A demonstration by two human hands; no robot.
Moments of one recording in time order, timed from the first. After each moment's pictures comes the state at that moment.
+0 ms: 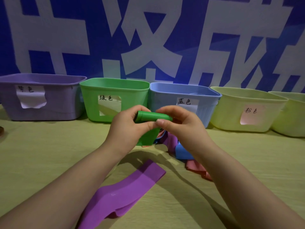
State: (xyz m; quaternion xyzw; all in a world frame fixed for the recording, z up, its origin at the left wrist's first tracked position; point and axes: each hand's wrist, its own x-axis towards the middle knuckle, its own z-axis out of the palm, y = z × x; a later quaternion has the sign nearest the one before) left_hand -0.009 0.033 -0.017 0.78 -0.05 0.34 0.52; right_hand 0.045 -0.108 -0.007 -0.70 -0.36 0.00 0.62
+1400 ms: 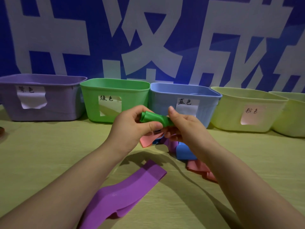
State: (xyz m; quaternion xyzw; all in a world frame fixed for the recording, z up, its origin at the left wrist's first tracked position) left_hand -0.007 0.031 -0.015 0.74 -0.06 0.27 0.62; right_hand 0.045 -0.111 -0.003 -0.72 -0.27 0.10 0.63
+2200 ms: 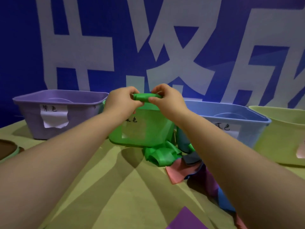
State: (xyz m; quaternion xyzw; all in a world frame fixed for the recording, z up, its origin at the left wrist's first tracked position) left_hand 0.079 0.167 0.050 0.88 0.14 0.36 0.27; right_hand 0.151 0.044 0.056 -0.81 -0.36 -0.12 0.45
